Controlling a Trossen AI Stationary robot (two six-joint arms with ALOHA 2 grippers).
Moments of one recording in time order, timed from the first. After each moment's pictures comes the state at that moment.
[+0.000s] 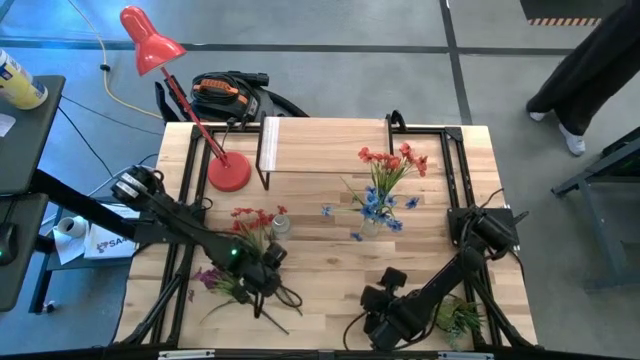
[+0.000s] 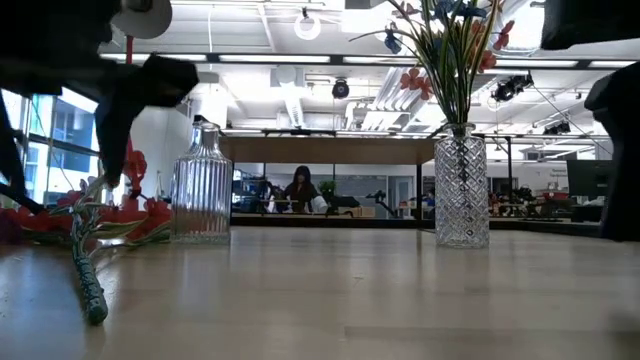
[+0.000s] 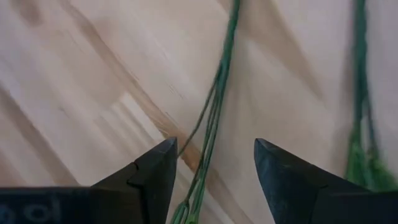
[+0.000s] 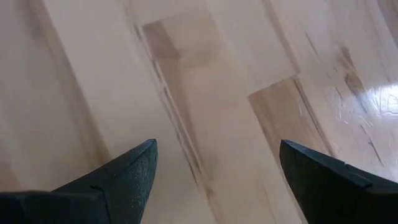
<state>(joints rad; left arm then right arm) -0.56 1.61 0.98 -0.58 -0.13 0.19 0.79 2.07 1.40 -0.89 0.46 1.19</state>
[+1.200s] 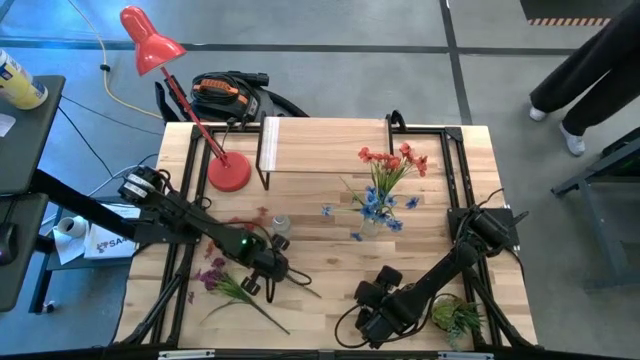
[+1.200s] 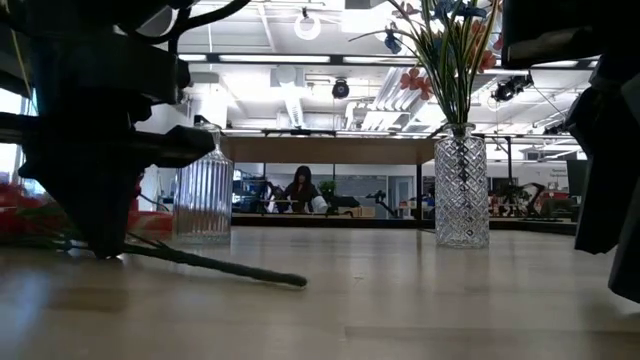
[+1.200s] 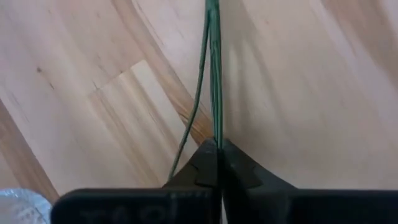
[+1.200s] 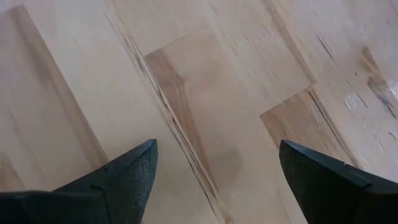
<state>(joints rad) -0.44 1.67 0.86 -0.39 -0.06 0.13 0.74 2.07 1.40 -0.83 0.41 1.23</state>
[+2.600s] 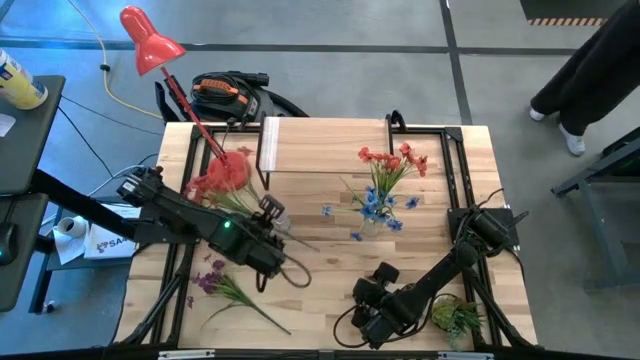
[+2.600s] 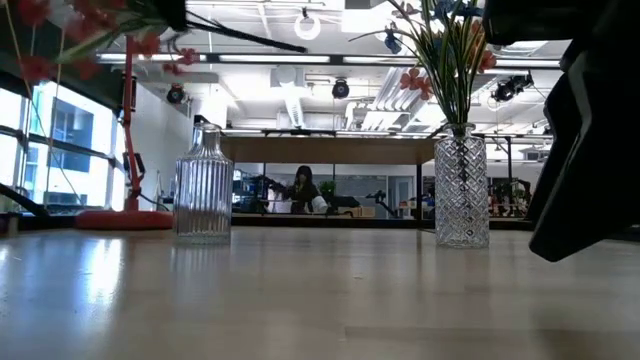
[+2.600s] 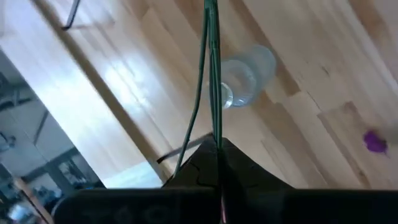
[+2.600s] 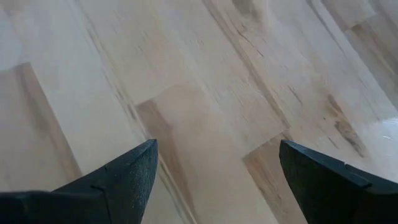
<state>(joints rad) -0.48 1.65 1.67 -1.56 -0.58 0.19 0.74 2.07 1.40 -0.81 0.57 1.22</state>
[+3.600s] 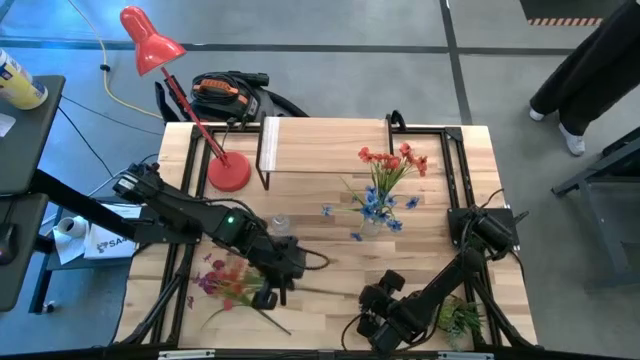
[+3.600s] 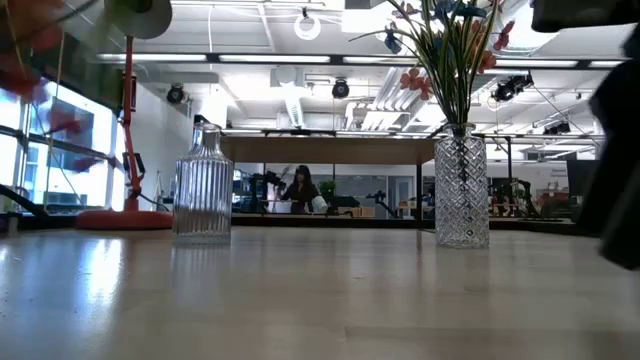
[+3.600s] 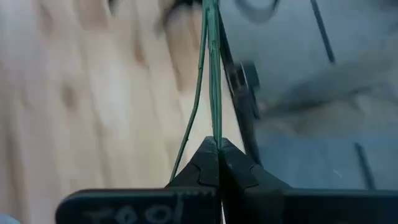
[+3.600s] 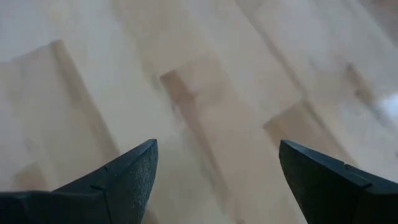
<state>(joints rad) -0.43 1.61 1.53 -0.84 0.19 -0.34 0.80 2.07 1.40 -0.81 0.55 1.31</state>
